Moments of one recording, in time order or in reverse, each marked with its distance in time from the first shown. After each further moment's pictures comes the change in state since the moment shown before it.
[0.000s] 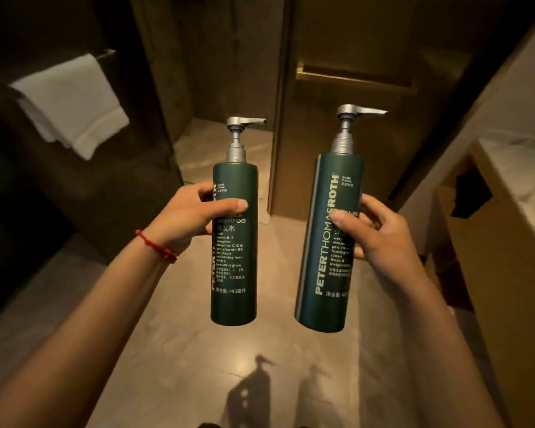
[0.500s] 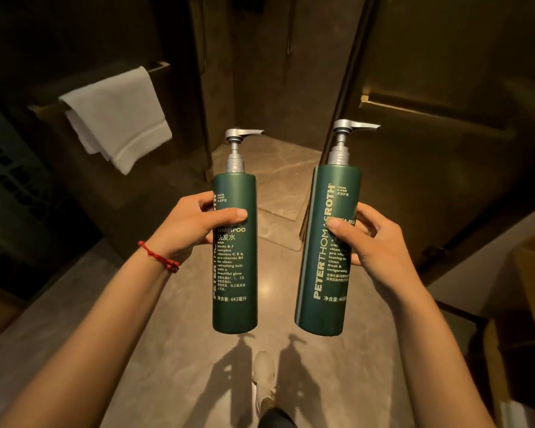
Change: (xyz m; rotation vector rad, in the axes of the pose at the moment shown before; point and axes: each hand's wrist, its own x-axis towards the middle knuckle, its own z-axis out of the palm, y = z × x) left_hand 0.124 -0.014 -0.105 -0.040 0.178 -0.006; right_hand 0.182 0.010 0.079 0.012 -0.165 -0.037
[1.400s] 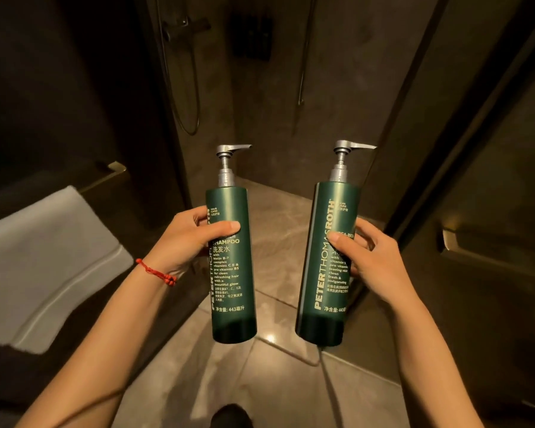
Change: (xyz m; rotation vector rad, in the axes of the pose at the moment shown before) left_hand 0.512 0.063 -0.132 -0.069 0.098 0.044; right_hand 0.542 0.022 0.019 -0.003 0.026 -0.021
